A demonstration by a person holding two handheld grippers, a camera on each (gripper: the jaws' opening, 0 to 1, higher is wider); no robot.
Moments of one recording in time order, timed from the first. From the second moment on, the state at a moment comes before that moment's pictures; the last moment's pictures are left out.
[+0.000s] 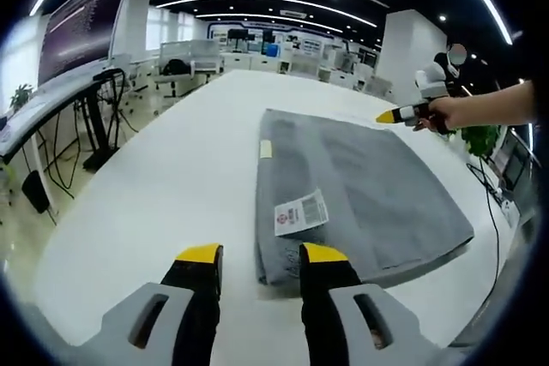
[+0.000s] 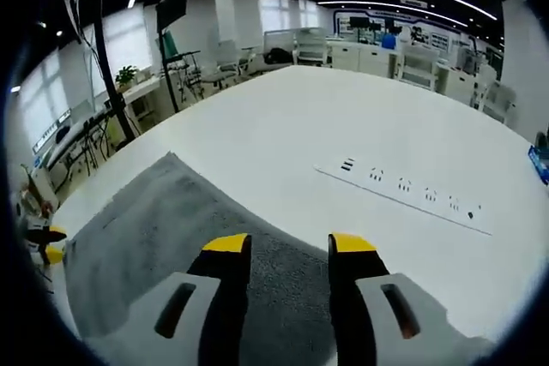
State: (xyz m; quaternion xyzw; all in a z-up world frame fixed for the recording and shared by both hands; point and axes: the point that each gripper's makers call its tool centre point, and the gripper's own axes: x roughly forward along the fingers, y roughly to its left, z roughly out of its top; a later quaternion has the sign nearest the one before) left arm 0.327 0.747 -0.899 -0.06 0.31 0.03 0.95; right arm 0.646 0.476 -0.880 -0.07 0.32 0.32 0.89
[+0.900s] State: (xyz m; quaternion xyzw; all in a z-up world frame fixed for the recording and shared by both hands) left arm 0.330 0.741 -0.913 -0.05 0.32 0.02 0.95; right arm 0.631 0.432 -0.916 -0.10 0.35 0.29 0.89
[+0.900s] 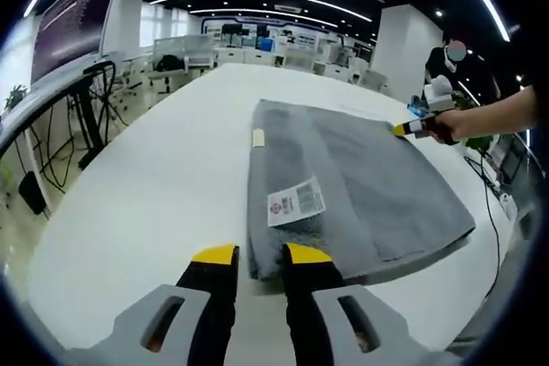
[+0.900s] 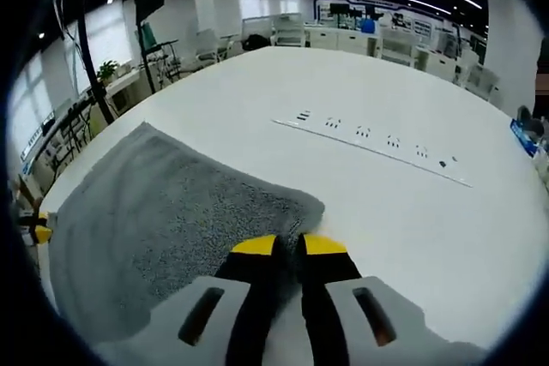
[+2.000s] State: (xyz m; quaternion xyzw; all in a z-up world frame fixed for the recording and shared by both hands) left arm 0.332 0.730 -0.915 -0.01 0.30 -0.02 0.95; right arm 0.630 0.433 -0.915 -0.16 0.29 0.31 0.89
